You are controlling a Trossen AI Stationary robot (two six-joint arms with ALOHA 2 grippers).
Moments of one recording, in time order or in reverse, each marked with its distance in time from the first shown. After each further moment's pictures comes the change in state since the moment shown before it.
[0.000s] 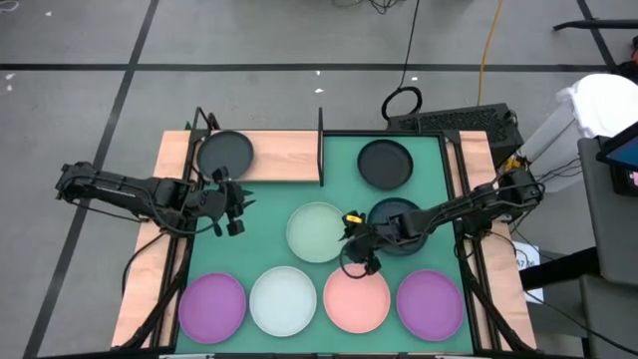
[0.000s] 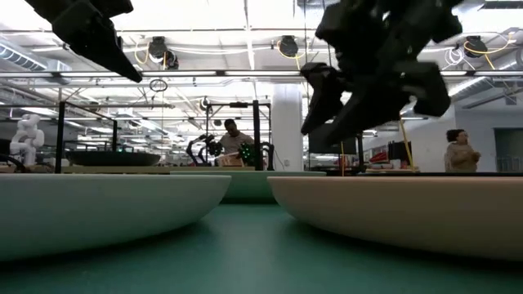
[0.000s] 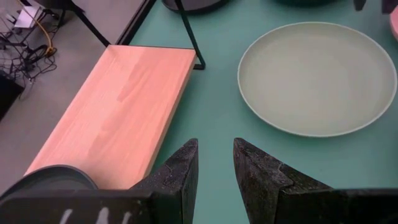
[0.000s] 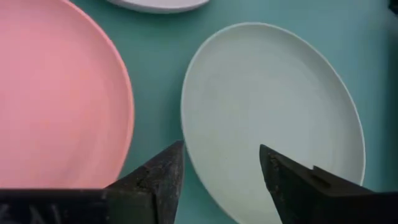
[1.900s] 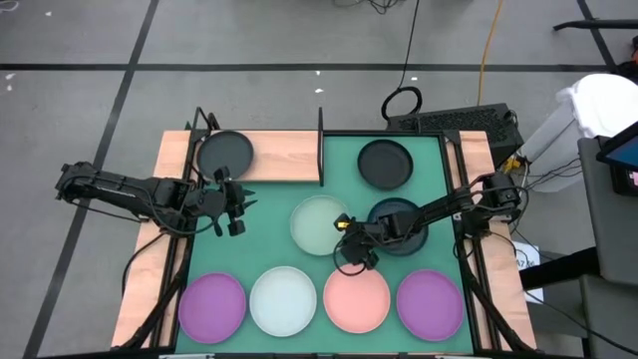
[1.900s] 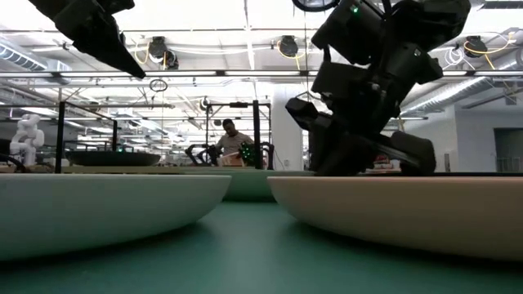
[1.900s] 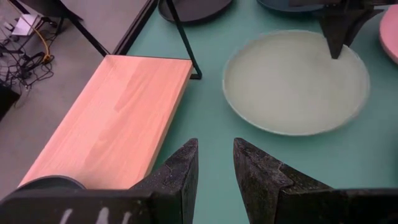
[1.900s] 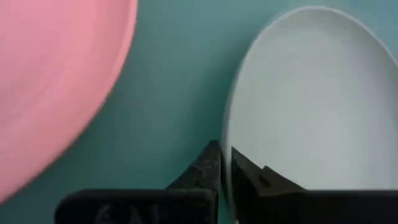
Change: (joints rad) left arm 0.000 0.000 0.000 0.040 0.008 0.017; right arm -0.064 0.172 -0.020 0.093 -0.070 -0.274
